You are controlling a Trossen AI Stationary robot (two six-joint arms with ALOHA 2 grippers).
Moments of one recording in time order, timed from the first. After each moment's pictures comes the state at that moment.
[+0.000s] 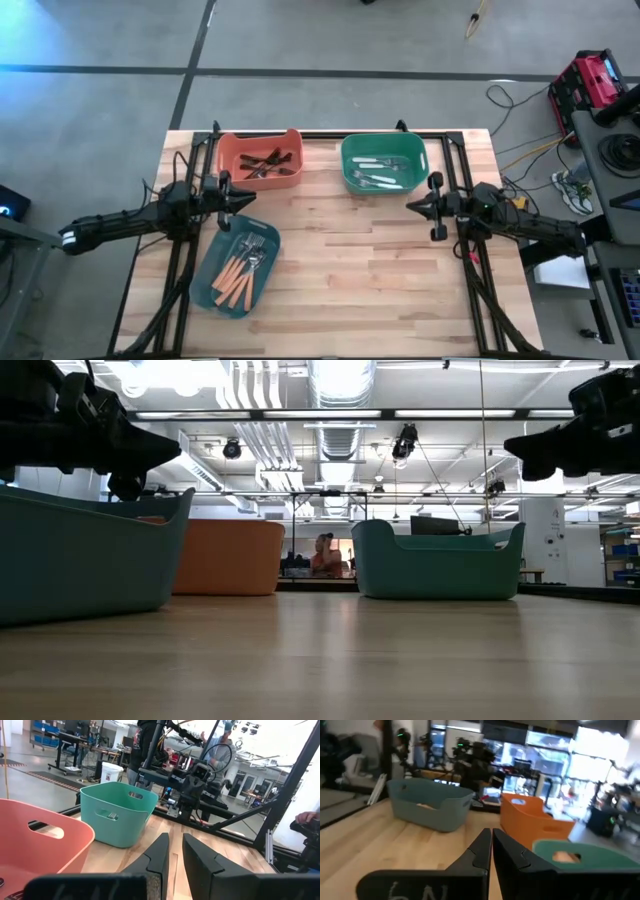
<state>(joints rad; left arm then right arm) 0.27 0.18 0.02 0.22 0.10 -0.30 -0.27 0.00 0.01 0.05 -0.28 -0.13</state>
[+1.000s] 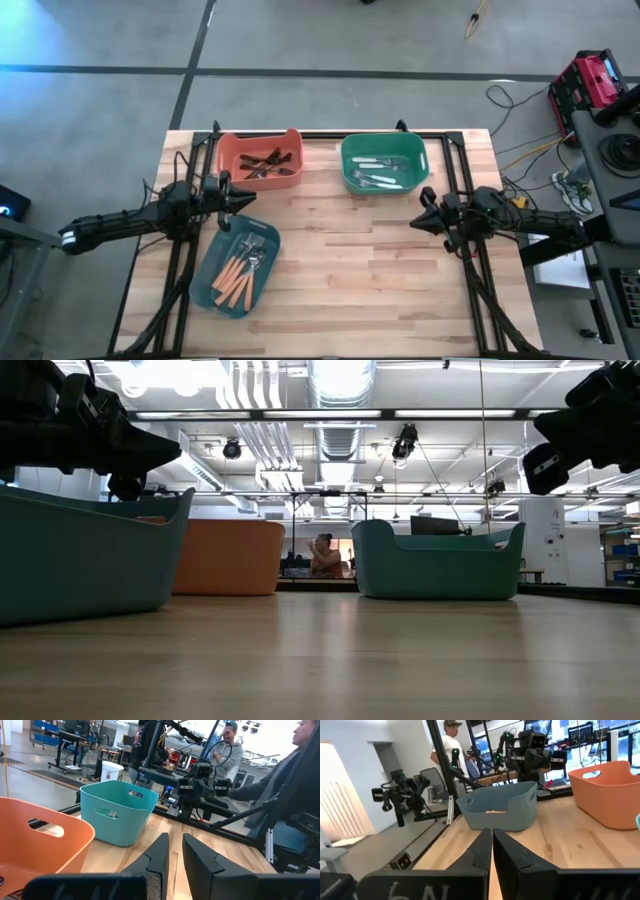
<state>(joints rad) 0.27 0.19 0.02 0.22 0.10 -0.30 -0.12 0.02 0.01 0.08 -0.39 0.29</state>
